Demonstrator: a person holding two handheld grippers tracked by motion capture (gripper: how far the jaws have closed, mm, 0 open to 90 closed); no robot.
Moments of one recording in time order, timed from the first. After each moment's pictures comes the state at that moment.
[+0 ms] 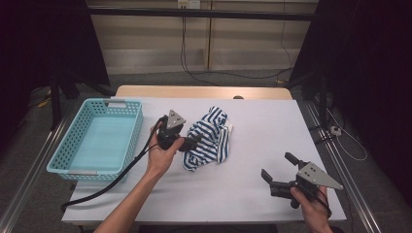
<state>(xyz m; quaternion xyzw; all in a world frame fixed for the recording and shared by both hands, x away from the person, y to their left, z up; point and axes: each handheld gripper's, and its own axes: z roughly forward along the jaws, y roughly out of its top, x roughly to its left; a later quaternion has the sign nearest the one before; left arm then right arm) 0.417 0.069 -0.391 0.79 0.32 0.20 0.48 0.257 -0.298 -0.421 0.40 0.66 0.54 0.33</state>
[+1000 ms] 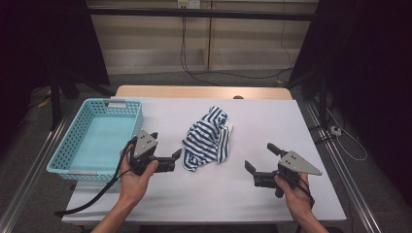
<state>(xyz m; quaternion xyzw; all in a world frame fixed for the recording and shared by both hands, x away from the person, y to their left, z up) 0.344 0.134 -0.383 0.76 0.34 0.25 0.50 0.288 -0.261 -0.414 0.38 0.68 0.55 0.31</state>
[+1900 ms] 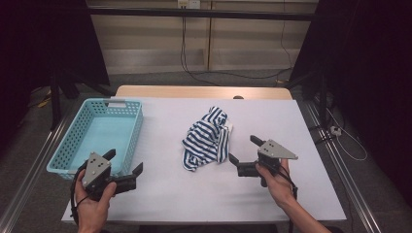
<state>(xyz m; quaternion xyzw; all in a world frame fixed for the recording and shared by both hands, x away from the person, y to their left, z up) 0.294 0.207 -0.389 0.71 0.39 0.29 0.51 0.328 -0.225 -0.419 0.36 0.70 0.55 0.28</state>
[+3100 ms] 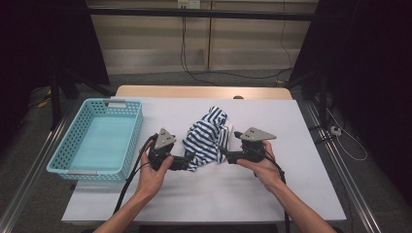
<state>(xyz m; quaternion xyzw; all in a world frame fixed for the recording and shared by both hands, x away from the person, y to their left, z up) 0.385 0.086 -0.416 0.80 0.32 0.18 0.48 0.377 -0.203 -0.424 0.36 0.77 0.48 0.22</state>
